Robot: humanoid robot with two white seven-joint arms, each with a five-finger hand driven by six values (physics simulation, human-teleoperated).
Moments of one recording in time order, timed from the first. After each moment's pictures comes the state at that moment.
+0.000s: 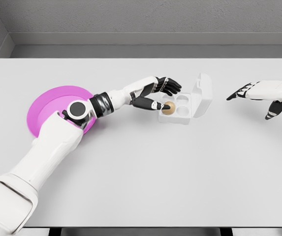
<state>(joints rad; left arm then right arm) -0.73 0.12 -0.69 -0.89 0.36 -0.33 -0.61 -0.89 -0.94 0.93 -1.17 0.29 -0.58 0.61</state>
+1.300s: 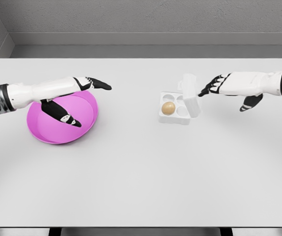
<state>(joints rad) -0.66 0.82 -0.71 -1.45 0.24 -0.61 -0.61 -0.92 -0.91 0.93 -1.40 0.28 -0.58 0.61</state>
